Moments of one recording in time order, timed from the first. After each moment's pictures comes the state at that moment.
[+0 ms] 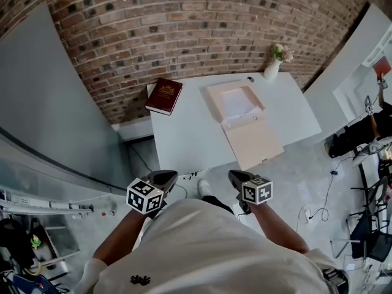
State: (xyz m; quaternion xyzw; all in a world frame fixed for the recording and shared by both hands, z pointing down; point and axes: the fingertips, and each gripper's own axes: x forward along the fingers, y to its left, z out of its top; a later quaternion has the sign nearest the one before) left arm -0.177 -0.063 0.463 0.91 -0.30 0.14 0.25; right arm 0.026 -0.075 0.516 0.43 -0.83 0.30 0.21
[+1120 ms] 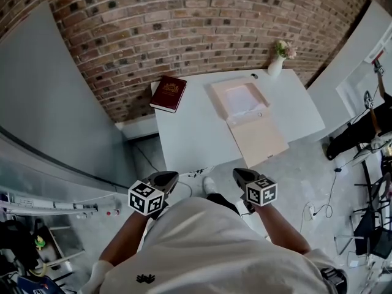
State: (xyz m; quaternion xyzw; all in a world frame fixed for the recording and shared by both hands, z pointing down) left arm -0.202 -0.055 0.478 0.90 -0.31 0.14 0.26; right arm 0.012 -0.068 0.512 0.43 -0.84 0.27 0.20
